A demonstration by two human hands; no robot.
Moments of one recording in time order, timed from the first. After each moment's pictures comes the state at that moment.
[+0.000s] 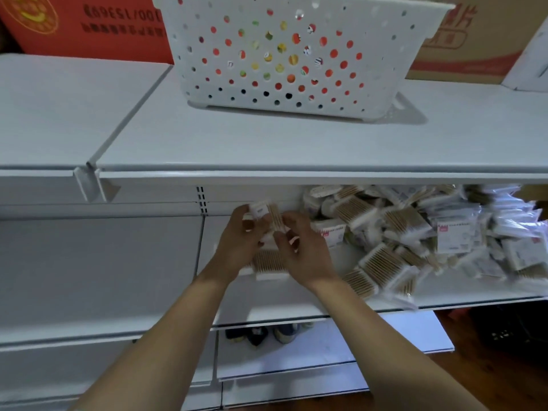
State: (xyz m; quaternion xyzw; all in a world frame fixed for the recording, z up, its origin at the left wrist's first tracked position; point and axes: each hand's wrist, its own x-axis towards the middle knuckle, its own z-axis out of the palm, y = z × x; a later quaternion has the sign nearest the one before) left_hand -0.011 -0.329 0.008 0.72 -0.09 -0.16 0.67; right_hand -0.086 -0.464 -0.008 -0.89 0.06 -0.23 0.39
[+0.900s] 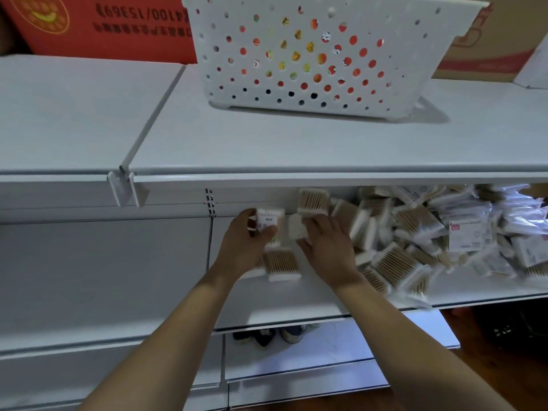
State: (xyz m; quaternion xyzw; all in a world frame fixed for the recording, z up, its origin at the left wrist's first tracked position) left_hand 0.002 -0.309 0.005 0.81 -0.15 -0.11 0.56; right_hand -0.065 -0.502 -0.040 -0.96 0.05 -0.26 -0.01
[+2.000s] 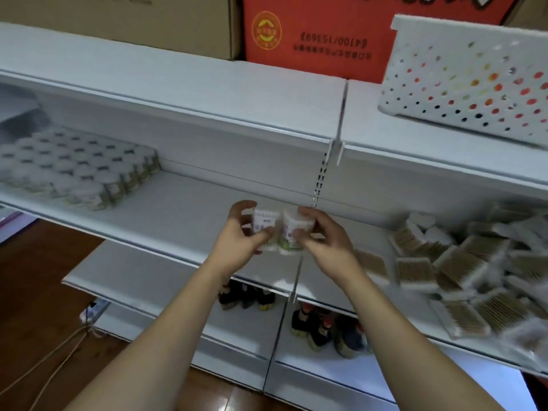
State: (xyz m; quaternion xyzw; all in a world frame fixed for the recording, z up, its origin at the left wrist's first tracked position) left_hand -0.053 -0.107 0.019 0.74 -0.03 -0.02 0.67; right_hand -0.062 -0.307 0.020 -0.81 -0.05 -0.07 0.58
